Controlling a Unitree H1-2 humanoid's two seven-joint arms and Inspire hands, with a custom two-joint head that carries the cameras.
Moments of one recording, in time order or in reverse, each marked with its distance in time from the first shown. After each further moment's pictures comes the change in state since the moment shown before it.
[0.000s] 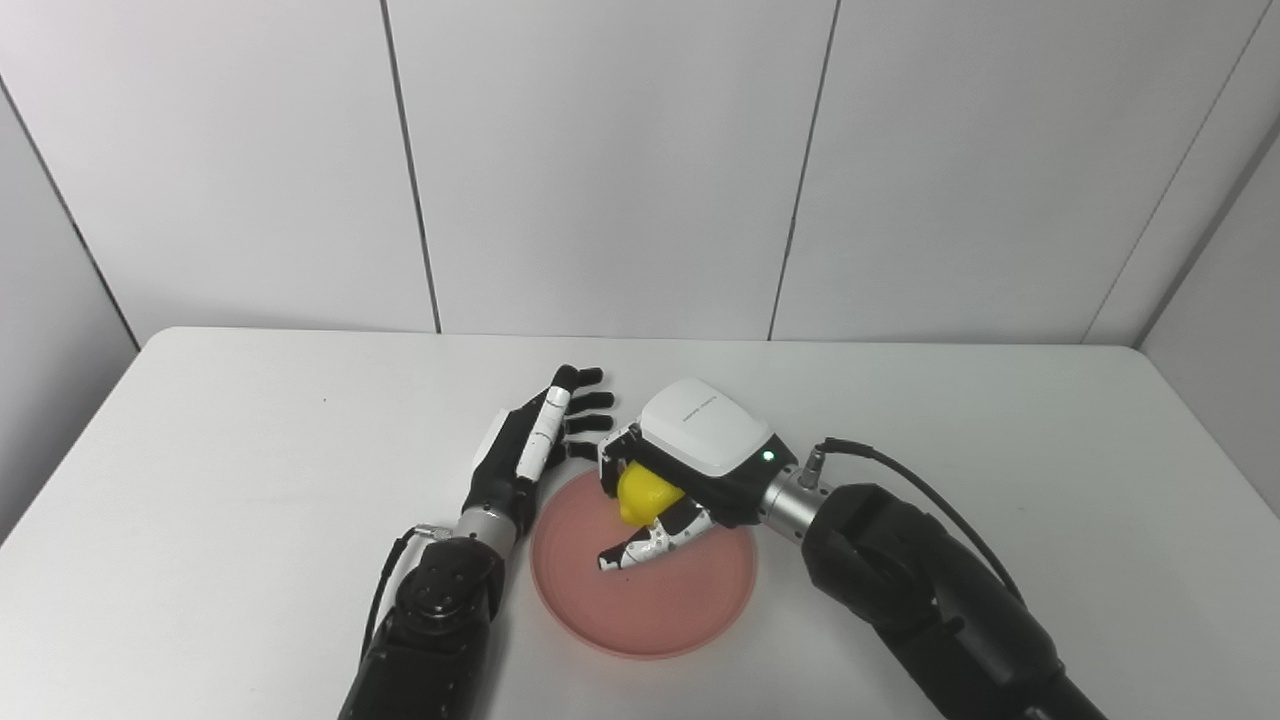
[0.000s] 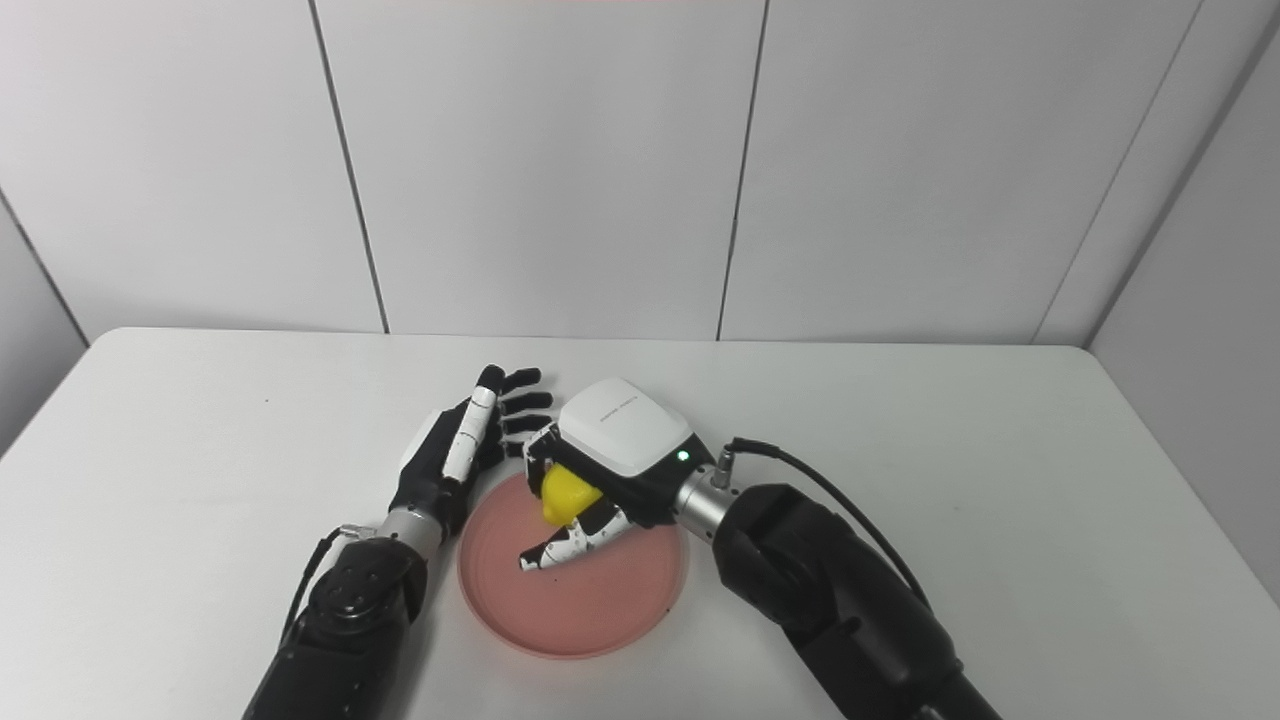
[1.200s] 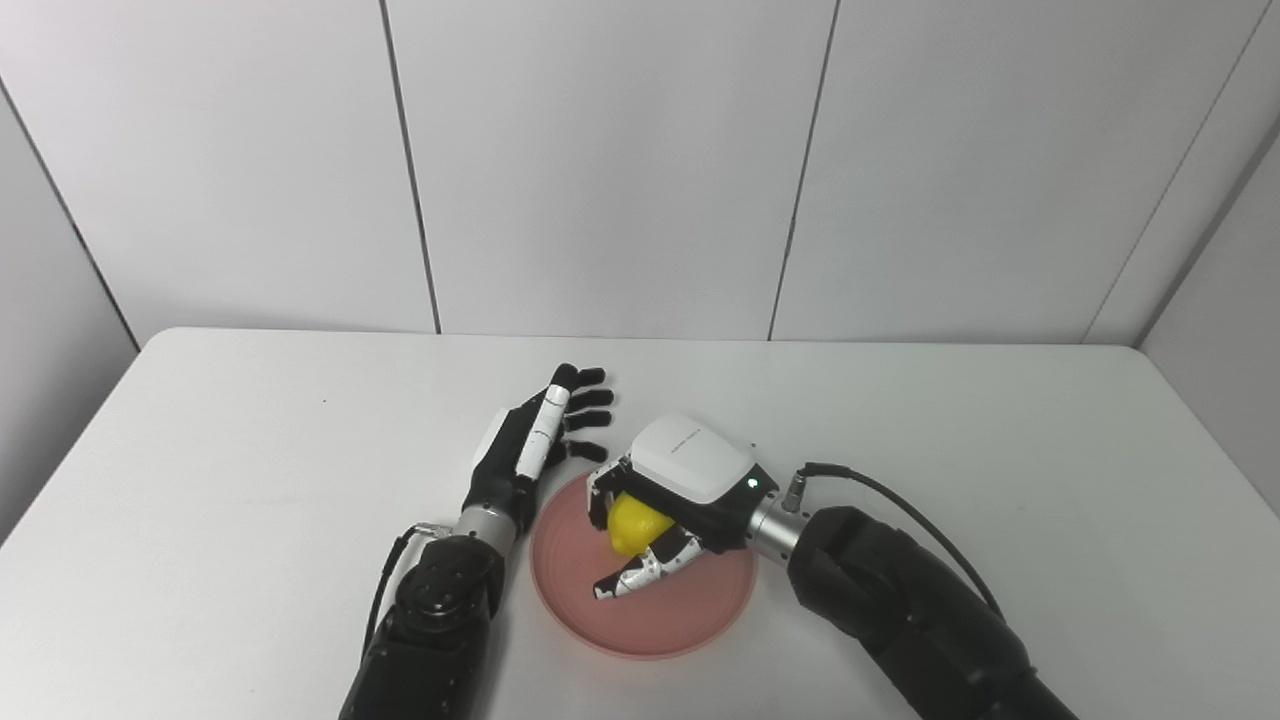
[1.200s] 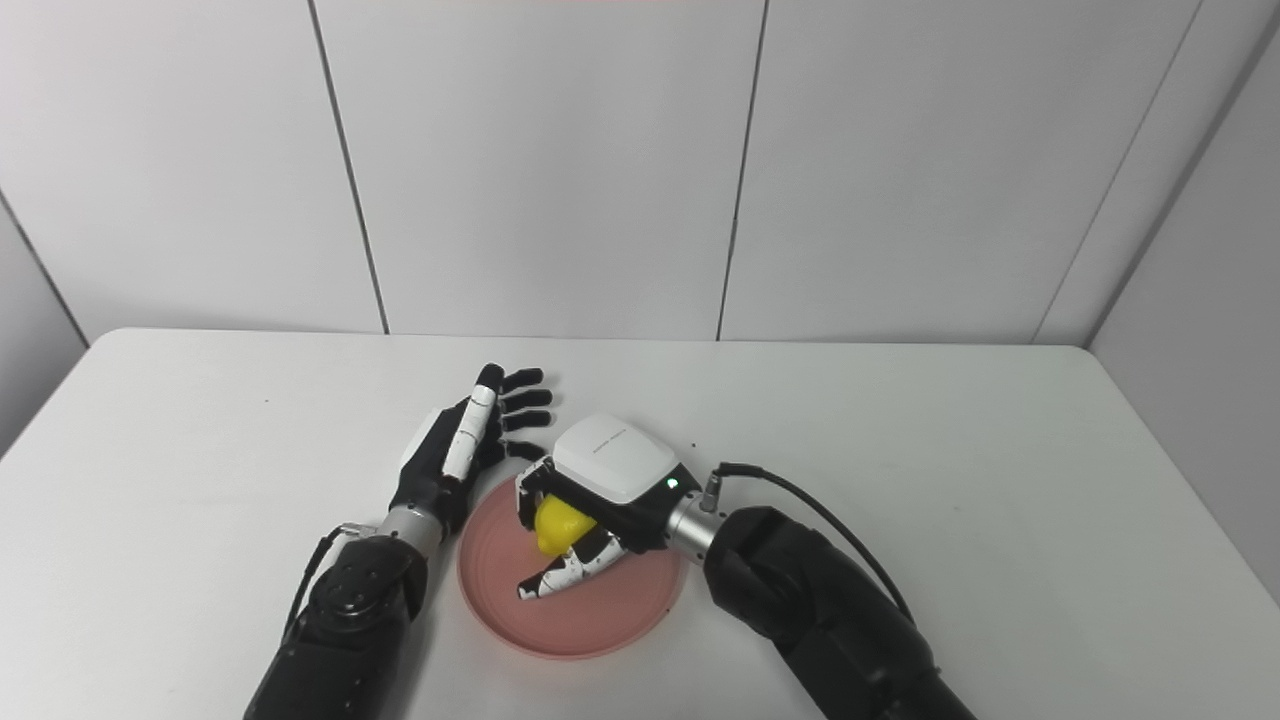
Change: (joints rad) left arm -0.004 0.000 0.012 0.014 -0.001 -0.015 -0.003; right arm -0.005 0.020 0.012 0.178 0.008 -0.155 -0.106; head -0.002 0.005
